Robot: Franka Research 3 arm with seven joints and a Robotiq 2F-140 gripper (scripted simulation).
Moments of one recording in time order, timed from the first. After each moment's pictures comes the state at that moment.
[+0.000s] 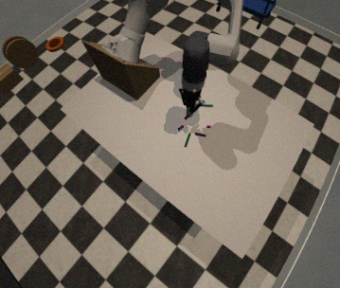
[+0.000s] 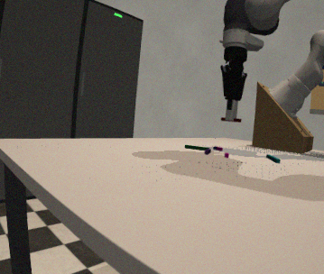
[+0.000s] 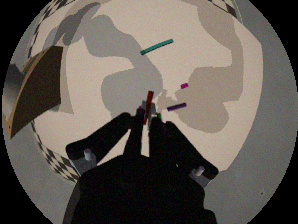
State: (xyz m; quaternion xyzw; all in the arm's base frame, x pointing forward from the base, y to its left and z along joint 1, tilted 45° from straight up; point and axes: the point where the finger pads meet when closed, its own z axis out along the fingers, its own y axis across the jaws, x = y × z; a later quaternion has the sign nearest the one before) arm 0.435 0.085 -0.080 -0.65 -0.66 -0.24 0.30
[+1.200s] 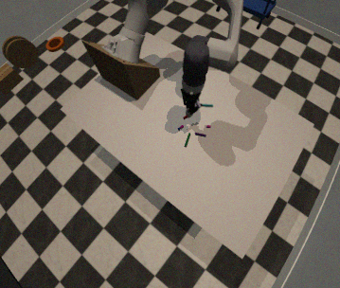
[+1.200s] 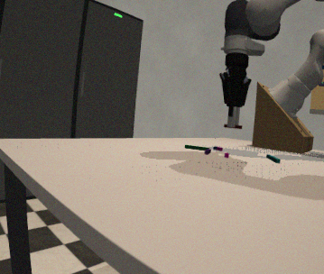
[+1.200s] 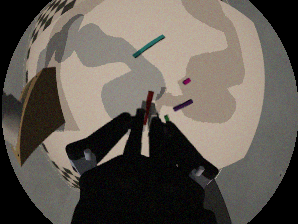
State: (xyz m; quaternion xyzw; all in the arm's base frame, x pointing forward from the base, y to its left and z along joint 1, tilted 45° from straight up) arm 0.427 0.103 -0.090 -0.71 -0.59 -0.20 0.33
